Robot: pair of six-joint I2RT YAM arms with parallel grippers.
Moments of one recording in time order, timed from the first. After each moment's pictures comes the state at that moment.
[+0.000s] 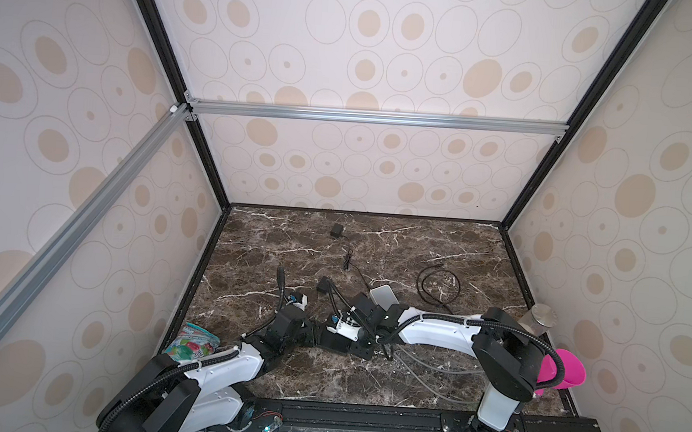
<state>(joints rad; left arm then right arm) -0.59 1.13 0.24 0.13 0.00 -0.64 1.00 1.76 1.04 -0.43 -0.12 -0.25</state>
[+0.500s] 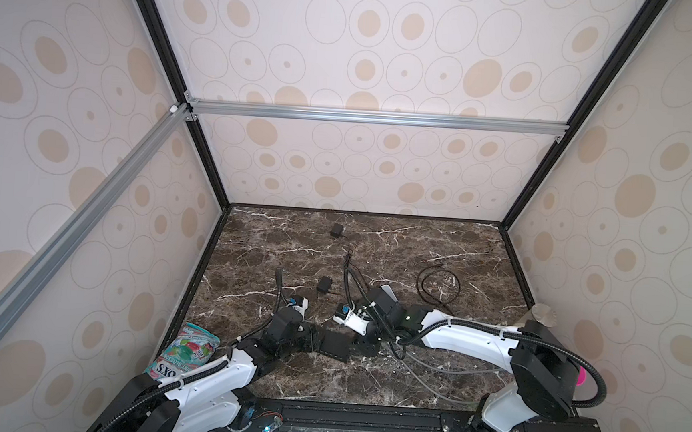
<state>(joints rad) -0.61 0.99 0.24 0.02 0.06 -0.64 0.94 1.57 0.97 -0.34 -0.25 -0.16</state>
